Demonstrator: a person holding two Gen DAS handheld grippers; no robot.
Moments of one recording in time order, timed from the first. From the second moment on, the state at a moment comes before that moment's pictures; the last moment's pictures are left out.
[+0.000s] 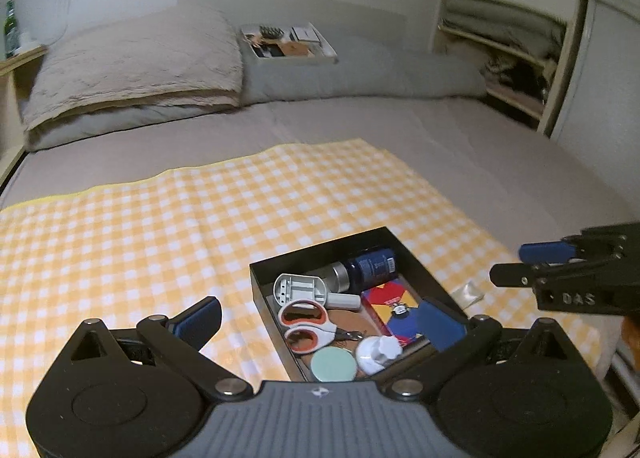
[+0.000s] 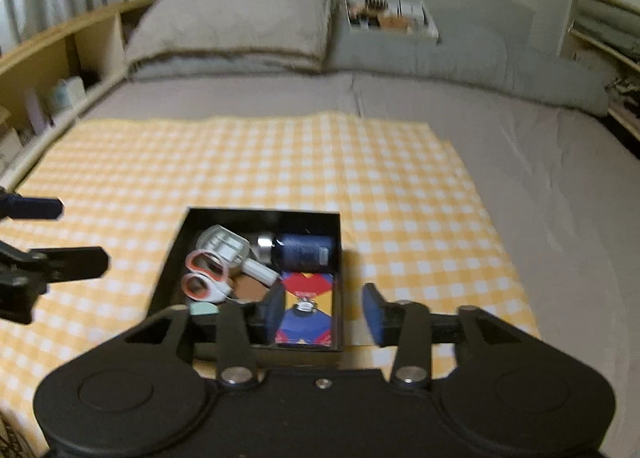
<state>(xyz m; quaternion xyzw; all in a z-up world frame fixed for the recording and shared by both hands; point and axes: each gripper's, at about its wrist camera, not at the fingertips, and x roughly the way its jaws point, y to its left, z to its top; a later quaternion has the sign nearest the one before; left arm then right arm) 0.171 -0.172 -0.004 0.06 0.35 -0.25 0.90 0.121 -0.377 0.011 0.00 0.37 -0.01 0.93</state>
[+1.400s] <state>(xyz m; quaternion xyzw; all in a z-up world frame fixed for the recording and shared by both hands) 0.067 -0.120 0.003 0.05 0.28 -0.15 0.95 0.012 -0.338 0.022 0.02 0.24 -0.05 0.97</state>
